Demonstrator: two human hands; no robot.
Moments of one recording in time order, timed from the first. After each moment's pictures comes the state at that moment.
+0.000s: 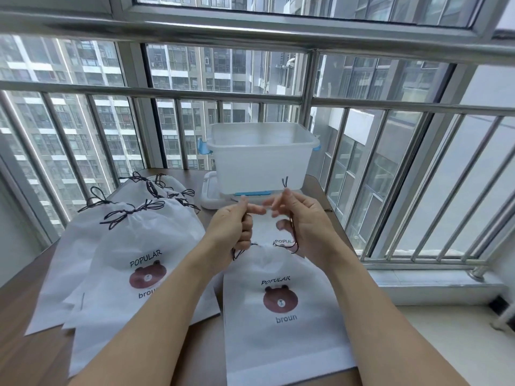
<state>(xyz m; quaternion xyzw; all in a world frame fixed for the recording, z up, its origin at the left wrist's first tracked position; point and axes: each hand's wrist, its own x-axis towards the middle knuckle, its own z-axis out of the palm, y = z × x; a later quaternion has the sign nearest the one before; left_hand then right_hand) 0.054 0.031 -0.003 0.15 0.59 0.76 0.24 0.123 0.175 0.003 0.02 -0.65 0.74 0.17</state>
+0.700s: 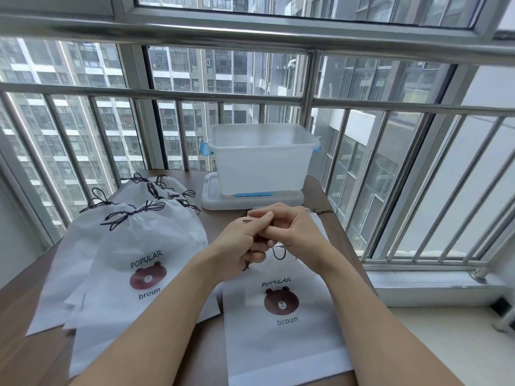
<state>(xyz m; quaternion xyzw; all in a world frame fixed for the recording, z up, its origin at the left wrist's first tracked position) 0.069 0.032 -0.005 0.22 0.58 0.70 0.35 0.121 0.172 -0.013 0.04 -0.75 0.65 0.14</state>
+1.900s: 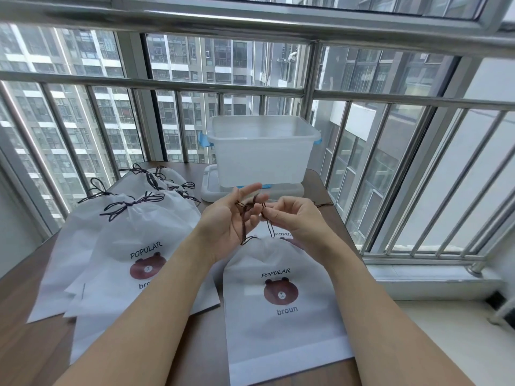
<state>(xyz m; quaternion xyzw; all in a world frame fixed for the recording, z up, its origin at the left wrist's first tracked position) 0.049 0.025 0.002 0.13 0.42 0.83 0.34 0.119 0.177 -0.013 -0.02 -0.71 0.69 0.12</state>
